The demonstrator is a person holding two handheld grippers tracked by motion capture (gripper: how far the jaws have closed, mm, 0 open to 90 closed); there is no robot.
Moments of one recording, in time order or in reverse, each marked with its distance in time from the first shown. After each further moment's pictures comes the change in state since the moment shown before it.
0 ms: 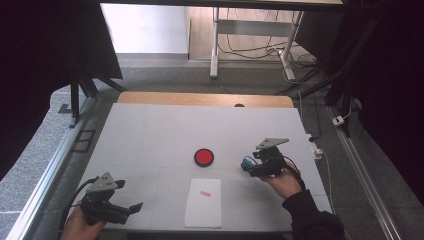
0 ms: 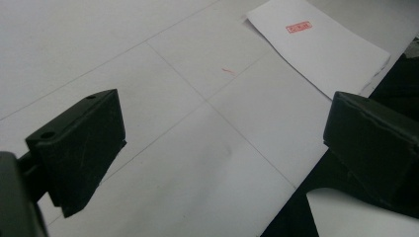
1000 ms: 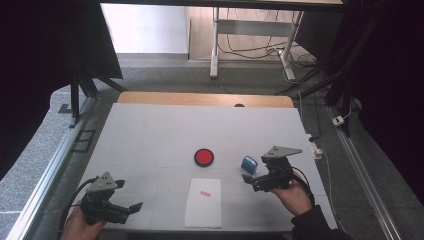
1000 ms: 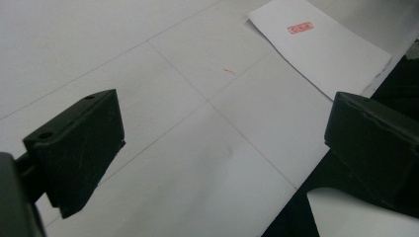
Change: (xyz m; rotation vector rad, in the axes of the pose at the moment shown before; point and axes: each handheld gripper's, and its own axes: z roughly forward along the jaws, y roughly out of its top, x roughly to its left) left arm 0.001 0.000 0.000 0.000 0.005 -0.003; right arm 0.032 -0.009 -0.044 -0.094 0.023 0.041
